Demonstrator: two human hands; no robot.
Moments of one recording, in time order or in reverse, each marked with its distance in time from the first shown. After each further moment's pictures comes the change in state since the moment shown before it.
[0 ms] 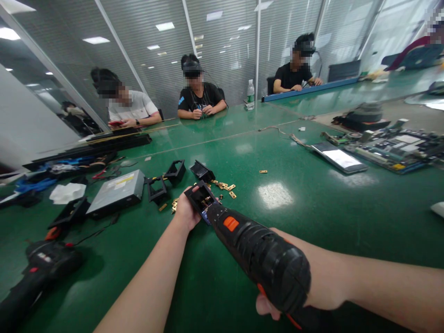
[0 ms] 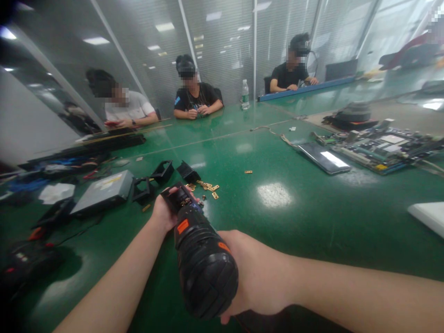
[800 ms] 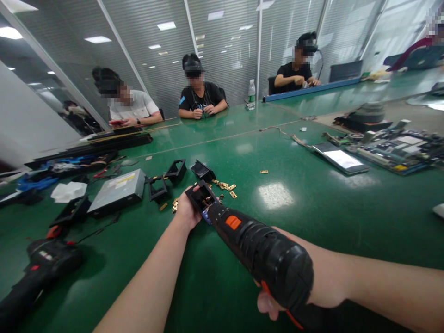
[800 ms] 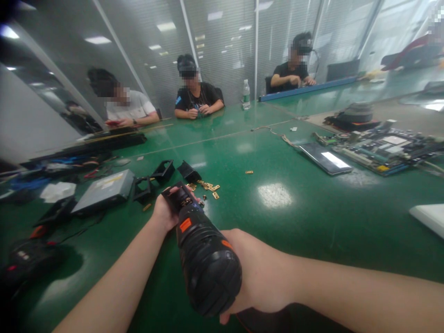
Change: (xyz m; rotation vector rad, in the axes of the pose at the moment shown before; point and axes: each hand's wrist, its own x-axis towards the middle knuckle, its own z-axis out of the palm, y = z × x) left_hand 0.000 0.000 0.000 -0.002 -0.001 0.001; right_hand 0.000 0.004 -0.004 0.043 -0.024 0.003
